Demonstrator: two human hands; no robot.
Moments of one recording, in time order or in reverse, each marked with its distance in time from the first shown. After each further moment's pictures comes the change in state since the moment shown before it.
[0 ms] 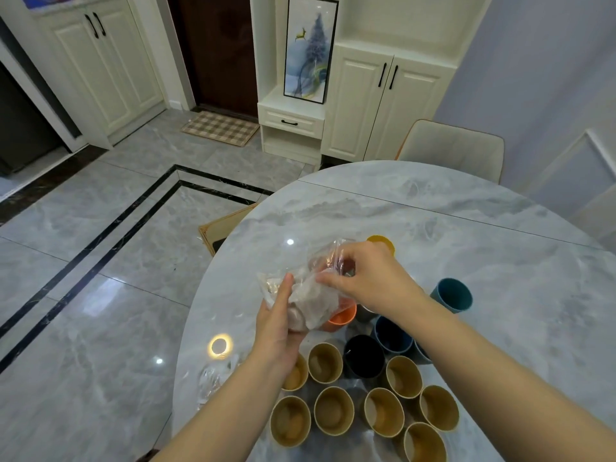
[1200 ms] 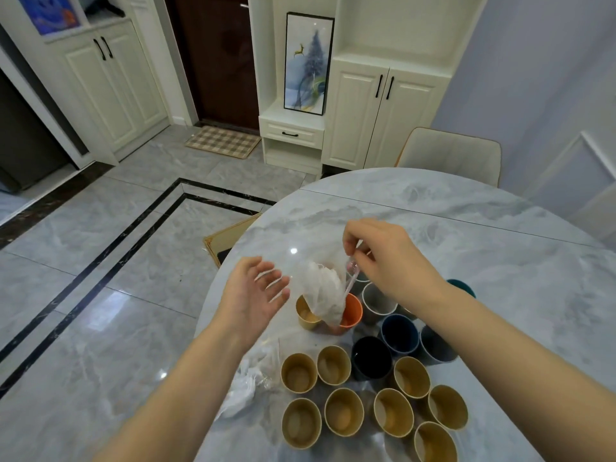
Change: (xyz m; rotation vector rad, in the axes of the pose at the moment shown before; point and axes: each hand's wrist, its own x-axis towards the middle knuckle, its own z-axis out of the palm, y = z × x) left_hand -0.011 0.080 -0.002 0.169 -0.093 -0.050; right_hand -0.006 -0.006 -0.023 -0.137 0.169 -0.239
